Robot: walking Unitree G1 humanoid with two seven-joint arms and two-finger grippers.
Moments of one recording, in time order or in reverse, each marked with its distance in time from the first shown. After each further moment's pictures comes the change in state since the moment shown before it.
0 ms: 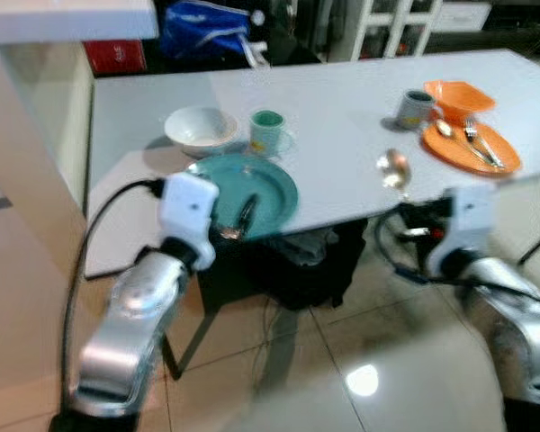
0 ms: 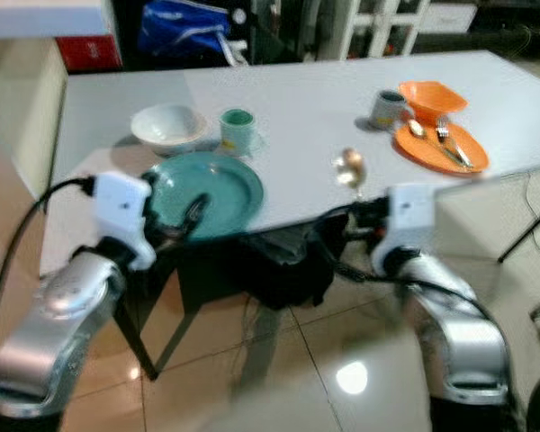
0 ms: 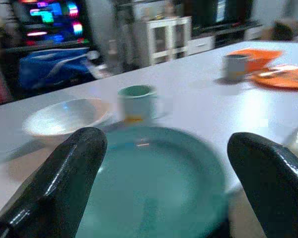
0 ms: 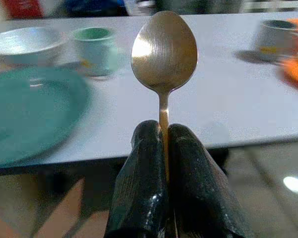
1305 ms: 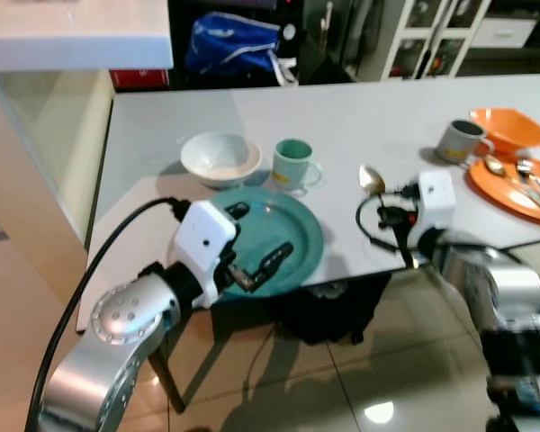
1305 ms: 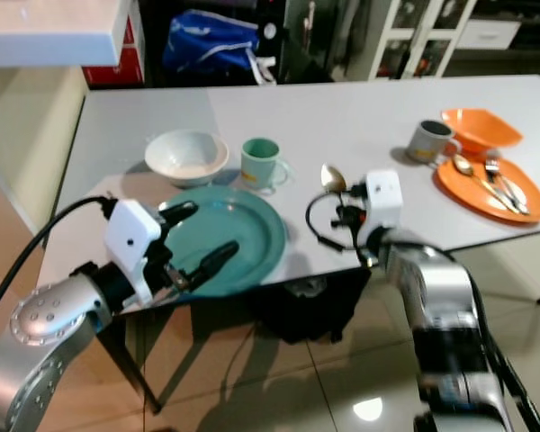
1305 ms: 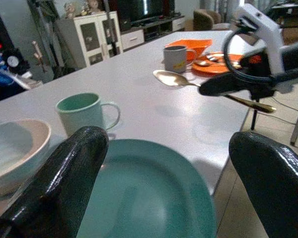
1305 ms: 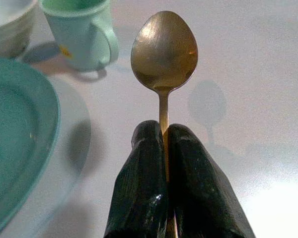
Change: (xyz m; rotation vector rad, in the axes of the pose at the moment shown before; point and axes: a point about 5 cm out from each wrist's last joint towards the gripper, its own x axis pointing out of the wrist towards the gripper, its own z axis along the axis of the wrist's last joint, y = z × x) left arm -0.026 -0.030 0.008 0.004 -0.002 -0.453; right arm 0.053 -0.027 -0.006 0.001 0.209 -0.015
